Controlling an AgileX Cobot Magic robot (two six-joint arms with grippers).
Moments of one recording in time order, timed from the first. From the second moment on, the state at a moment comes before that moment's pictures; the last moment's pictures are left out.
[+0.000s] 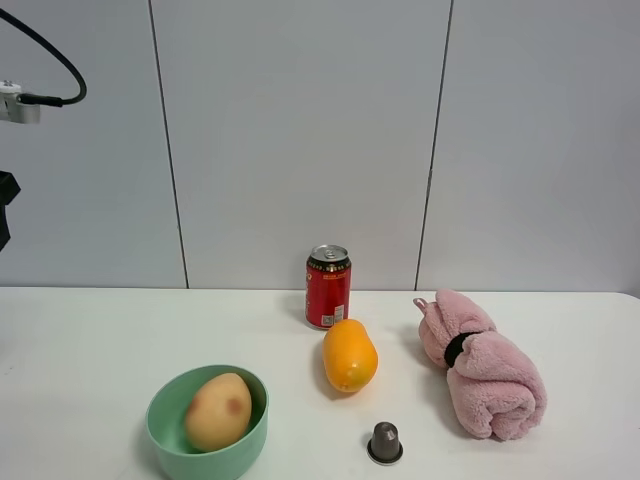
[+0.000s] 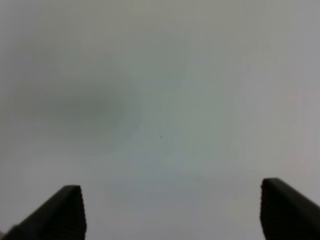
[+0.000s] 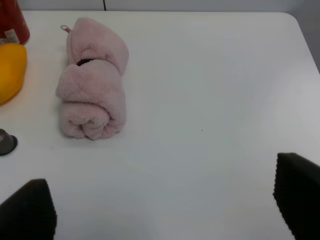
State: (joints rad) left arm 0.01 1.44 -1.08 0.15 0.73 -0.11; right arm 0.03 0.00 -0.50 -0.02 1.07 -0.04
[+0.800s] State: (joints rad) left arm 0.01 0.98 -0.82 0.16 0.81 -0.13; right arm 0.03 0.00 -0.50 -0.02 1.07 -0.04
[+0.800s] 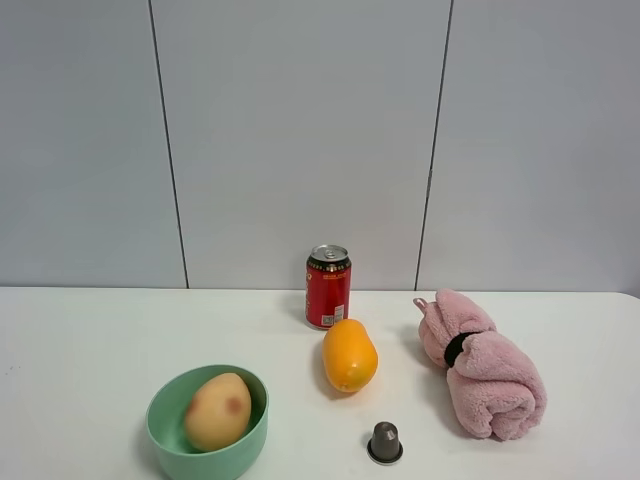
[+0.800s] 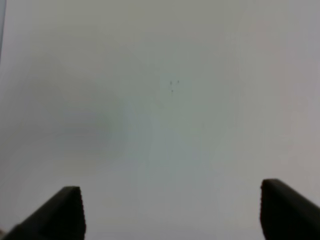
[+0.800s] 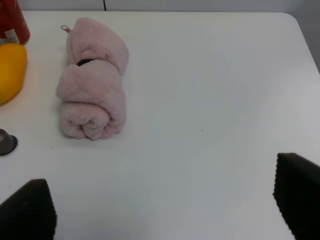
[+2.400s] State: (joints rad) left arm 0.01 0.02 -0.52 0.11 1.02 -0.25; right arm 0.03 0.00 -0.50 -0.02 1.07 -0.04
